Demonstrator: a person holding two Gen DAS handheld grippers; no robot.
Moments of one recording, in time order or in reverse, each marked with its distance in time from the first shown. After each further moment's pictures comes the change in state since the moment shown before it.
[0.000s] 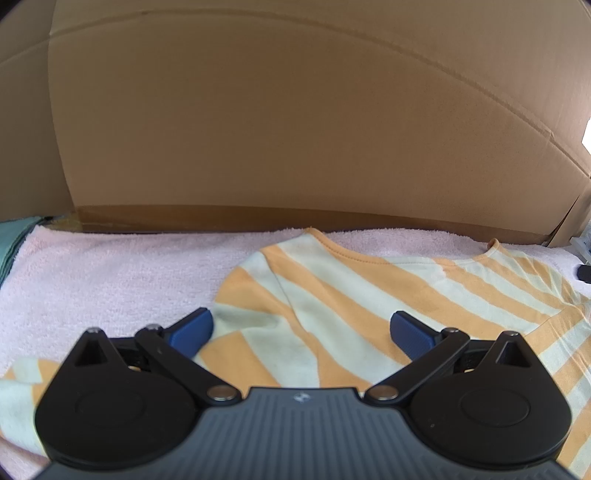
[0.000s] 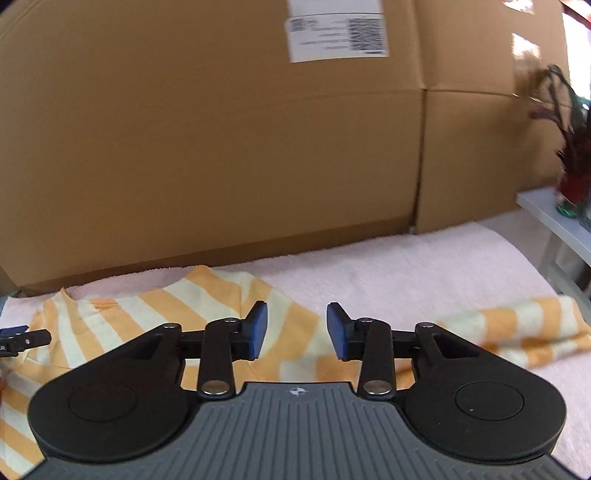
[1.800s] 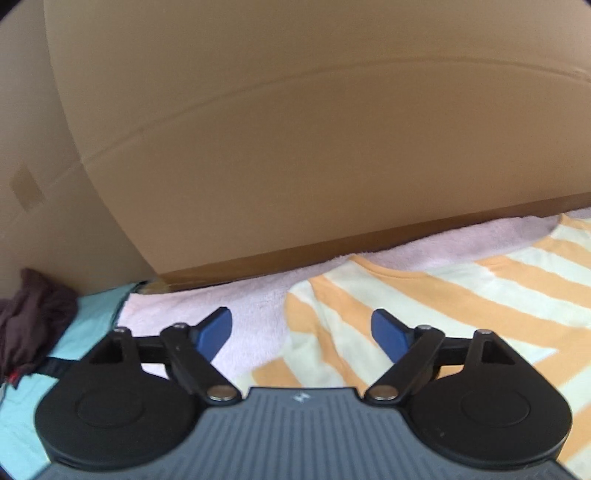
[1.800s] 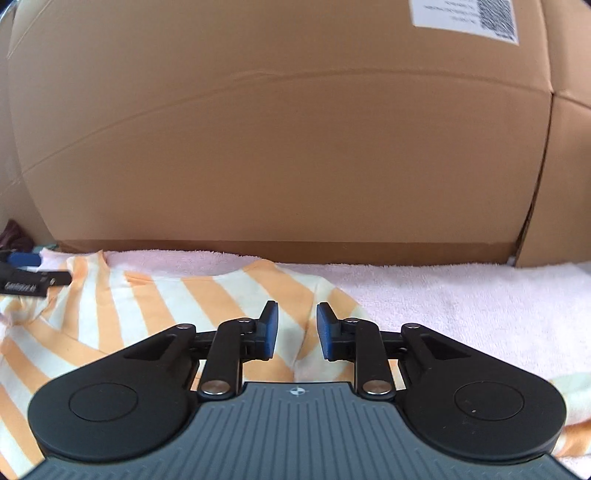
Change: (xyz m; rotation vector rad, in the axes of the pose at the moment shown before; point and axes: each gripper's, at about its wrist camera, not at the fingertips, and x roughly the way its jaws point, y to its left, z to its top) left arm -0.012 -0.077 0.016 0.212 -0.007 0.424; right arm 0.056 0.009 -0.012 -0.130 -0.017 0.229
